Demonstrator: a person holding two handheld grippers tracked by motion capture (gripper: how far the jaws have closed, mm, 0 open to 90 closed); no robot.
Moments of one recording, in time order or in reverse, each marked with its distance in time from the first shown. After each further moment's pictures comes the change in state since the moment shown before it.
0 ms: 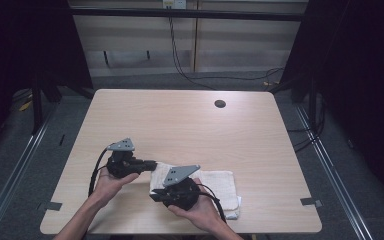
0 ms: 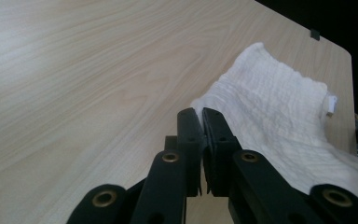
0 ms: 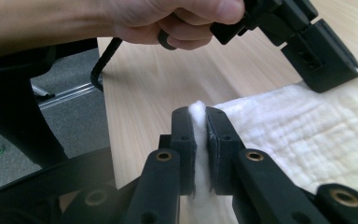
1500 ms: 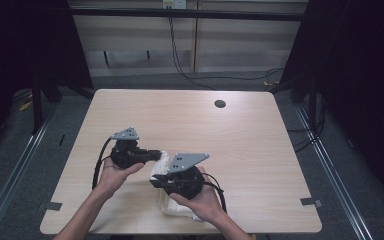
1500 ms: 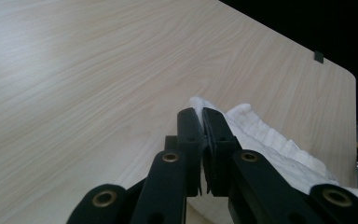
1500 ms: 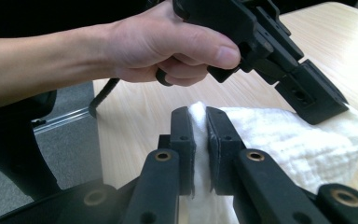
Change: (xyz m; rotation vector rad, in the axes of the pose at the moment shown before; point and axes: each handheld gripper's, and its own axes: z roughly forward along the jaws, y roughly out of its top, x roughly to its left) left arm -0.009 0.033 0.010 -0.017 0.028 -0.005; right arm -0.009 0.023 -0.028 -0.102 -0.050 -0.002
